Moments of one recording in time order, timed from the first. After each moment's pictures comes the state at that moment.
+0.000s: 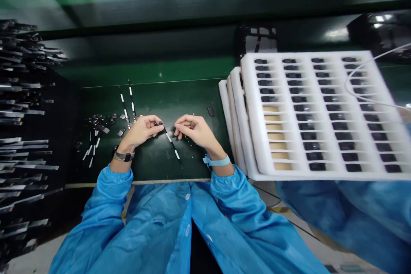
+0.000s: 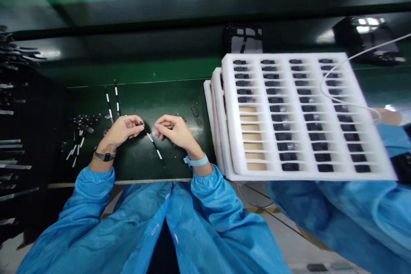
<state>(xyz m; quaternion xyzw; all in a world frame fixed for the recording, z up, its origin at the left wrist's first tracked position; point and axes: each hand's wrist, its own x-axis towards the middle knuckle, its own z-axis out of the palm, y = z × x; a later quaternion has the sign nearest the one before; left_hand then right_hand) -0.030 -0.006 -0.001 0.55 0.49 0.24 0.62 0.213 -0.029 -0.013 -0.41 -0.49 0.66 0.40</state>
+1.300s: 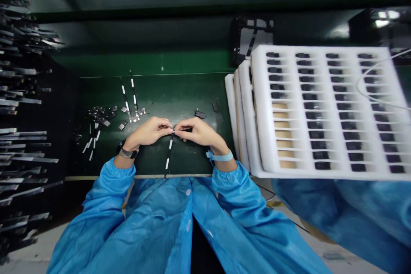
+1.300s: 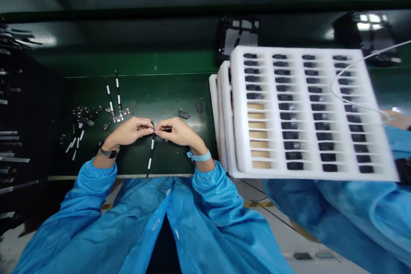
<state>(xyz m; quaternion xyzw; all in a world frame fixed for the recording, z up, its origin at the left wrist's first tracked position) -0.020 -0.014 -0.004 0.71 0.40 0.14 0.56 0.222 -0.028 -0.020 -0.35 -0.65 0.63 0.24</state>
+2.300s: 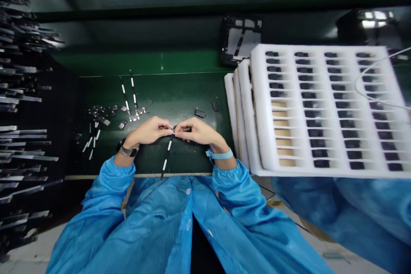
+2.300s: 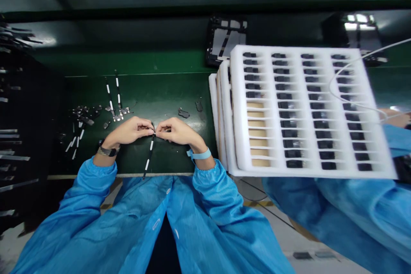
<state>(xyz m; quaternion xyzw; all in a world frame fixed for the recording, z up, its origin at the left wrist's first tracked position) -0.021 -0.012 -0.006 0.71 0.40 0.11 0.57 0.223 -0.027 -0.027 -0.35 -0.64 0.66 0.19</state>
